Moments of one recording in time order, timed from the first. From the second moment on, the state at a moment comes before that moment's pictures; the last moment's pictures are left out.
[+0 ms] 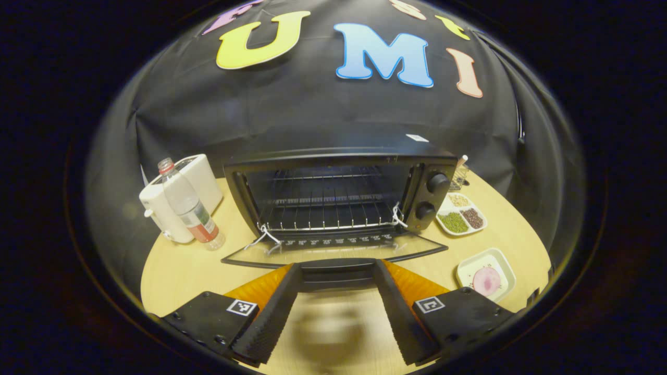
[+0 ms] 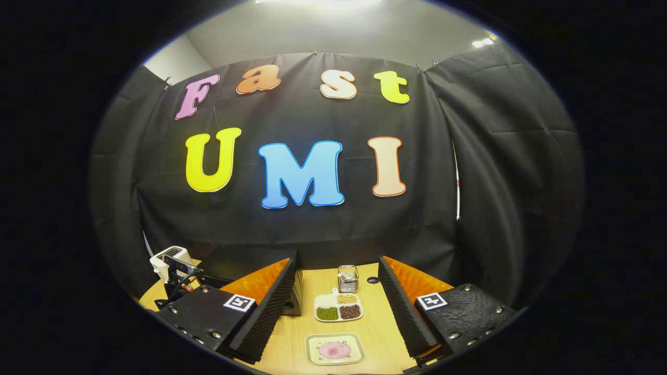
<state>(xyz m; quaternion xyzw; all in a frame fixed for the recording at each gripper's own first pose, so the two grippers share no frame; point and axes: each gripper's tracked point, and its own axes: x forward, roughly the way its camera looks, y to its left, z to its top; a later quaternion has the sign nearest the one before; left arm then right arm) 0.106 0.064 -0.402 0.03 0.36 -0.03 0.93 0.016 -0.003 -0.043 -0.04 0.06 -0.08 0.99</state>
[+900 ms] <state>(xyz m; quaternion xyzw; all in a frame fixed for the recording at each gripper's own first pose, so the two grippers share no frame) 0.101 0.061 -0.308 0.01 0.27 -0.05 0.96 0.016 -0.020 -0.097 -0.02 0.16 -0.04 0.99</state>
